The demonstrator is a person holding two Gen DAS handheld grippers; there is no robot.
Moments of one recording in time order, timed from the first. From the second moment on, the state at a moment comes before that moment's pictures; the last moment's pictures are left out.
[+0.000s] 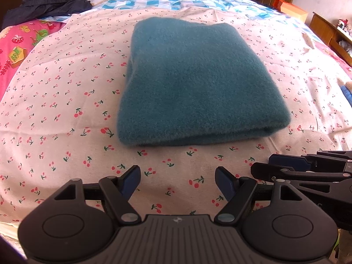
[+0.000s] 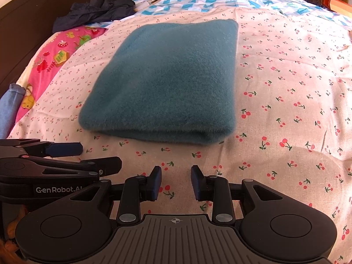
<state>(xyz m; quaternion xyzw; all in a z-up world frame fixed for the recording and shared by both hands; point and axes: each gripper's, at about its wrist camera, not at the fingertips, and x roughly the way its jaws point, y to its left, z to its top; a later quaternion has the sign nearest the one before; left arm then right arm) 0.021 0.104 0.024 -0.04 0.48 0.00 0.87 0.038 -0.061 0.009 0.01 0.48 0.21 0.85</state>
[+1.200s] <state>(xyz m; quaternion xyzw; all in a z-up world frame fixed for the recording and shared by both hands) 0.023 0.103 0.023 -0.04 0.49 0.00 0.87 0.036 -0.062 0.011 0.02 0.48 0.21 0.85</state>
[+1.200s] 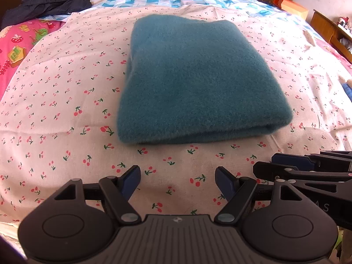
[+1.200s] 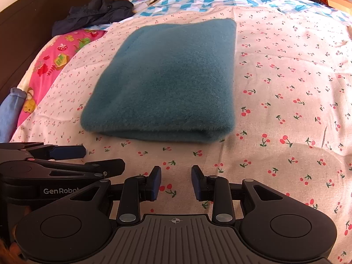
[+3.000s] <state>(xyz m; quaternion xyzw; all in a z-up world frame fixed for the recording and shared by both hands) 0.019 0.101 0.026 -0.03 0.48 0.02 0.88 0.036 -0.058 0.013 0.02 0.47 0.22 0.85</state>
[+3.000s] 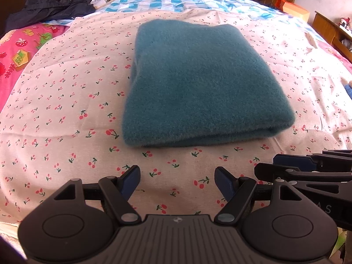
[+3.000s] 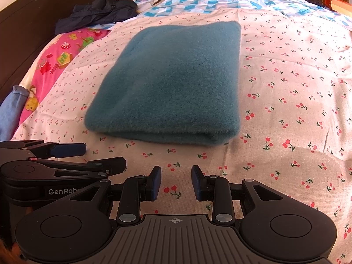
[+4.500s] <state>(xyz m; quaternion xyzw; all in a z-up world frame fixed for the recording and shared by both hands) 0.019 0.098 0.027 -0.02 0.48 0.02 0.88 0.035 -0.059 0.012 0.02 0.48 0.22 0.85</state>
